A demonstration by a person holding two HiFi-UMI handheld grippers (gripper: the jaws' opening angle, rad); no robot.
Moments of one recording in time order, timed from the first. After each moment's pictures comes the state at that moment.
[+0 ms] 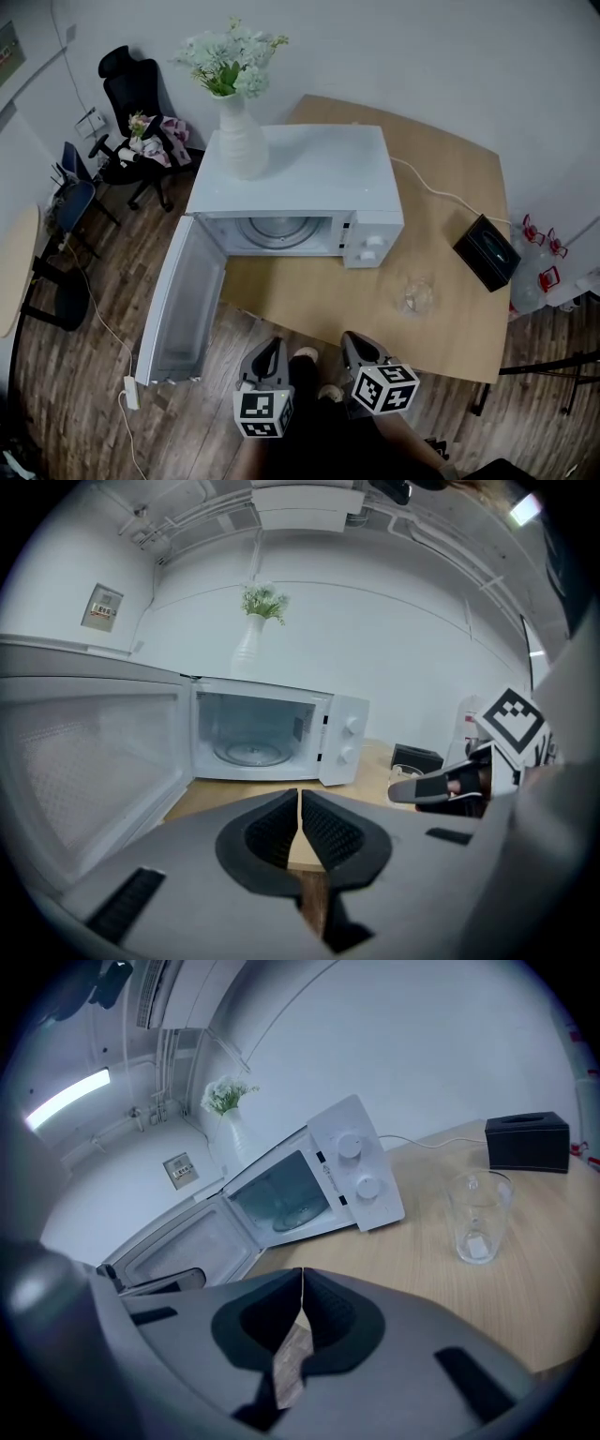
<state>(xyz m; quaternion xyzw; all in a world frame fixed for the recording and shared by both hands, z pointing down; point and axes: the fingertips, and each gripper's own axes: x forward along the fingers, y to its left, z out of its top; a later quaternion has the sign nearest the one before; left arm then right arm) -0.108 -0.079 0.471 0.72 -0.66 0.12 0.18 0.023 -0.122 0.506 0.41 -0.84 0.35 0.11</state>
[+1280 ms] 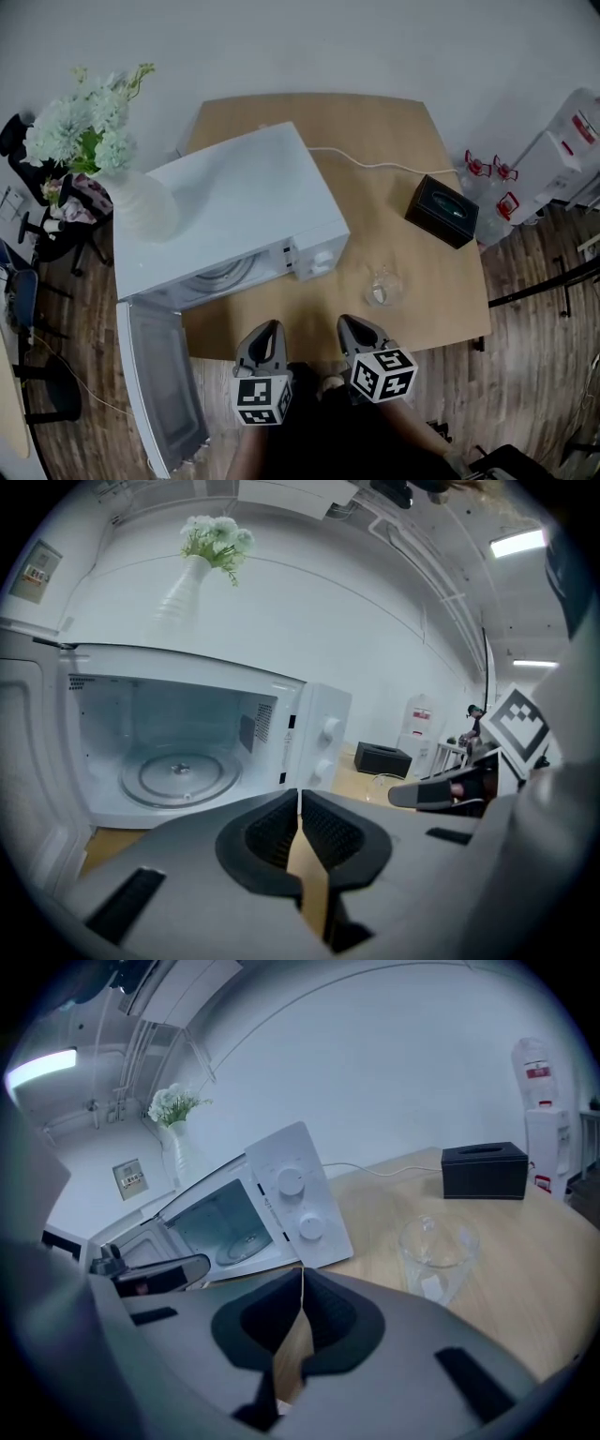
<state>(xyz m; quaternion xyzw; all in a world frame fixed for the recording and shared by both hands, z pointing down) -0.060 -0.212 0.476 0.83 -0.50 0.13 0.18 0.071 -0.201 0.506 0.55 -0.77 0.33 0.10</state>
